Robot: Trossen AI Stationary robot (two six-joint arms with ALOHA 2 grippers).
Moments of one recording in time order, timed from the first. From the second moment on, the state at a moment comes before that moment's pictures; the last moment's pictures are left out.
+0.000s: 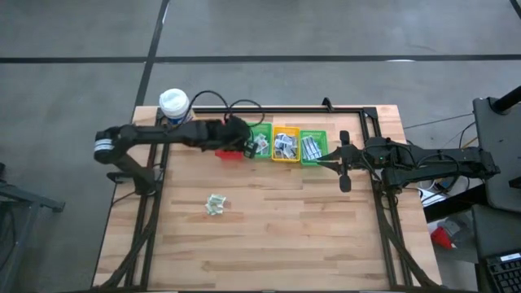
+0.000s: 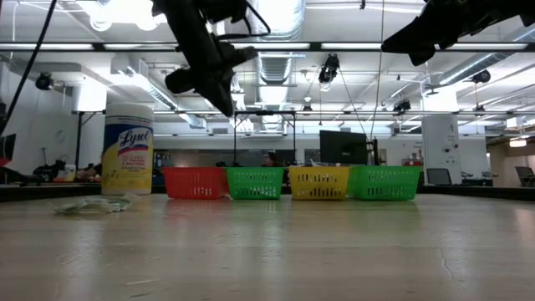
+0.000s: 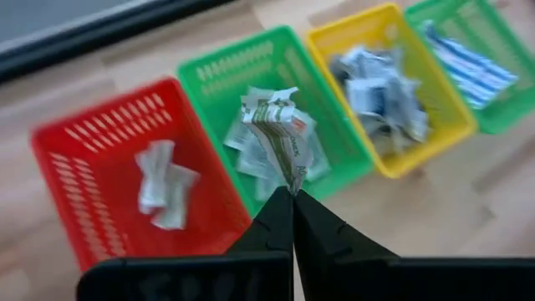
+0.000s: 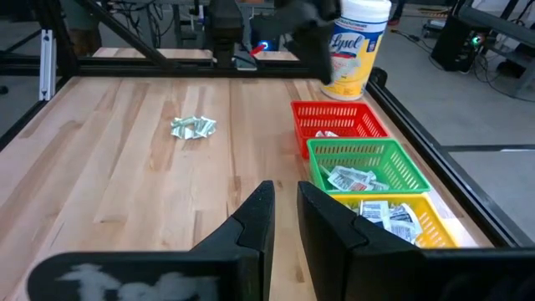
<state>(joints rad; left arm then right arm) 0.21 1.52 1.27 -0.70 -0.33 -0.78 -0.03 0.67 0.56 -0.20 0.08 0.00</state>
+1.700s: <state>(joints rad) 0.45 1.85 1.30 -0.87 -0.23 -0.57 -0.03 0.67 0.55 -0.20 0.08 0.00</state>
